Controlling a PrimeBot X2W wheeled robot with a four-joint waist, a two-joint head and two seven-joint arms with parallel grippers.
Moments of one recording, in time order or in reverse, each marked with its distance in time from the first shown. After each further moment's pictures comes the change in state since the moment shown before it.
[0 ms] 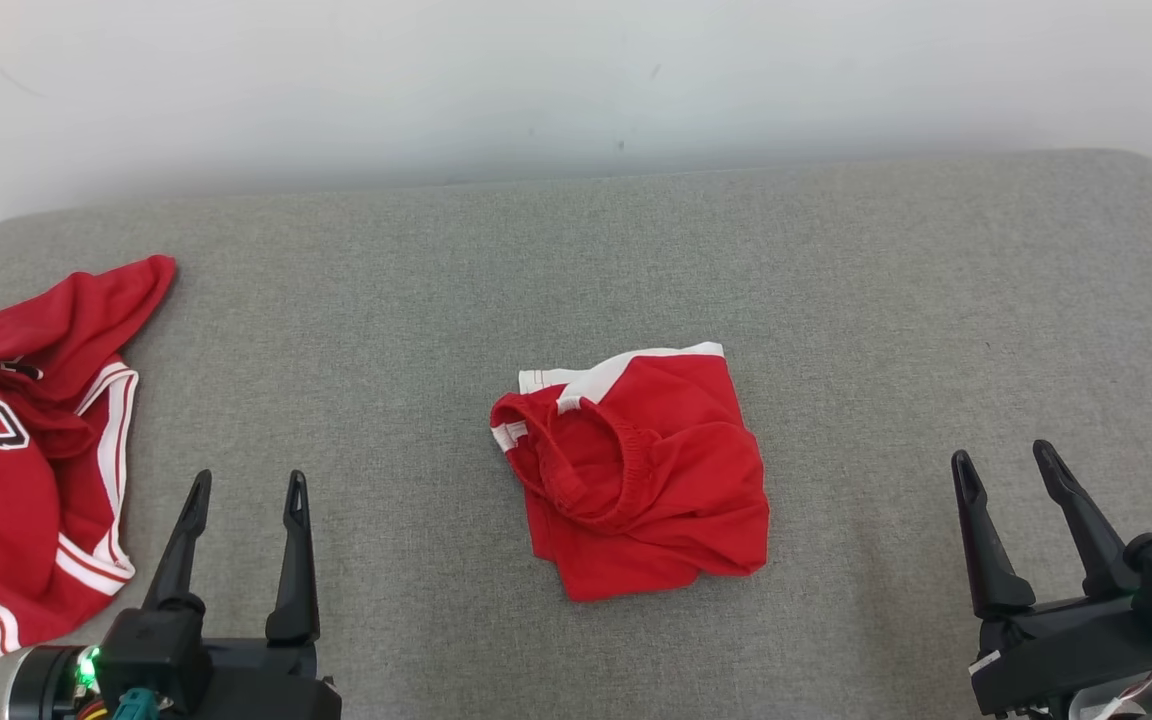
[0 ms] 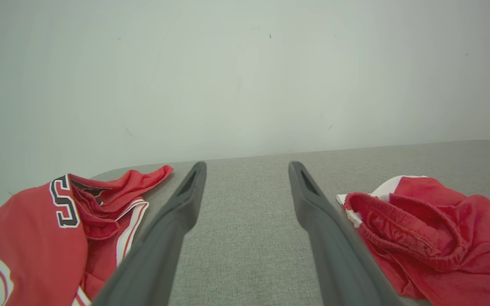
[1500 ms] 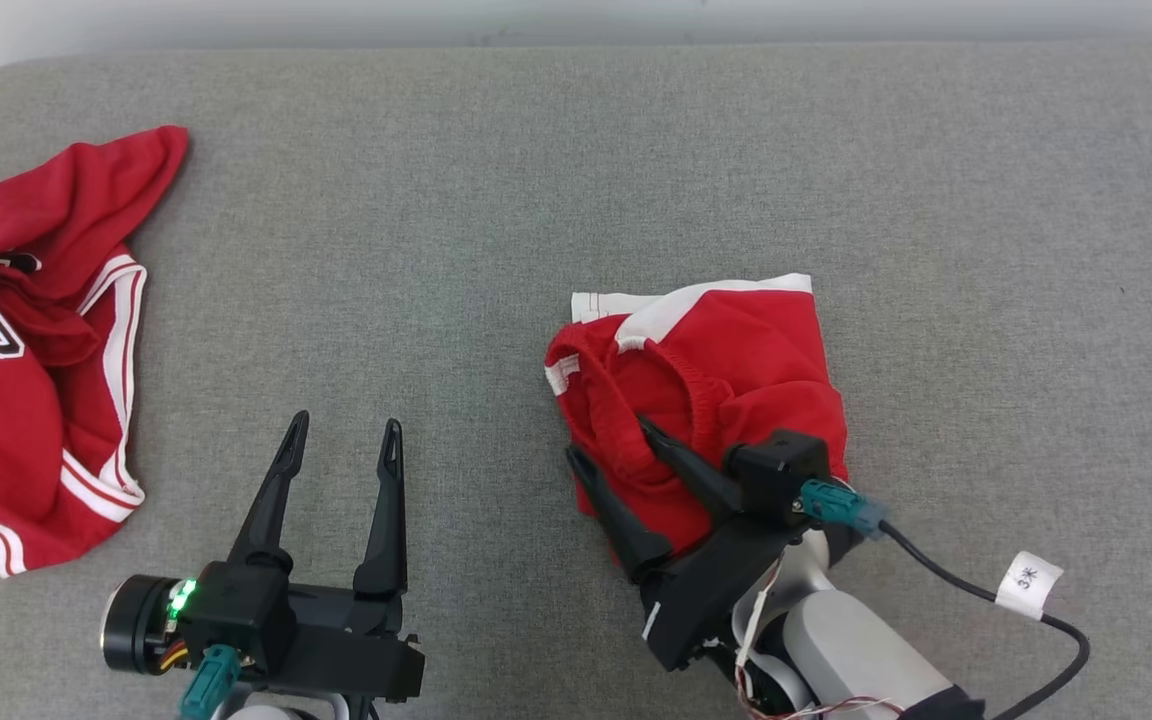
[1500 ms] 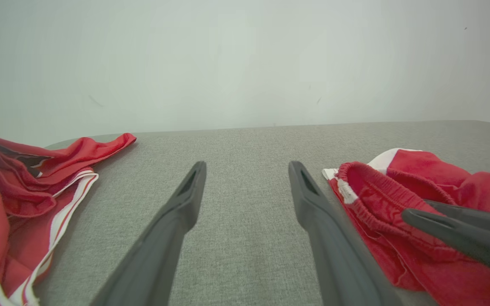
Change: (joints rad) left arm -0.107 -0.097 -0.063 0.039 0.036 -0.055 -0.024; right arm -0.431 0.160 0.543 0.427 0.205 0.000 0.034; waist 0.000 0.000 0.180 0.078
